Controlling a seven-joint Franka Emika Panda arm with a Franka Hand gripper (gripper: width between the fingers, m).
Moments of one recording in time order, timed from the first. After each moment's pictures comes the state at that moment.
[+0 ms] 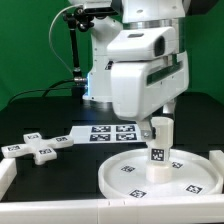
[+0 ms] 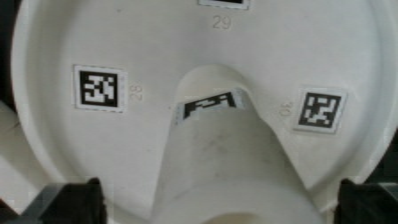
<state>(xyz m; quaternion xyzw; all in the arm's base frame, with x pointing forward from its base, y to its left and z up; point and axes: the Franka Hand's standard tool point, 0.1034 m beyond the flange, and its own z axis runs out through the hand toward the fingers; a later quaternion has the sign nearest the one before) 0.567 0.040 0.085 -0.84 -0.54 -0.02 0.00</state>
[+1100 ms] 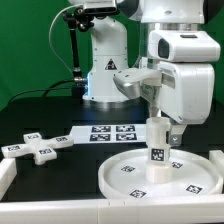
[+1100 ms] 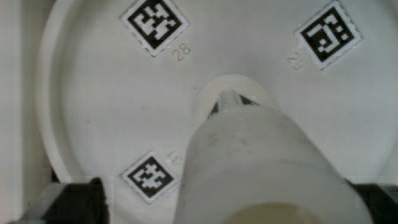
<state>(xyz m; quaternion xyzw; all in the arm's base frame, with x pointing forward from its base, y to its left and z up) 0.574 0.041 0.081 -0.65 -0.76 0.01 -0.03</state>
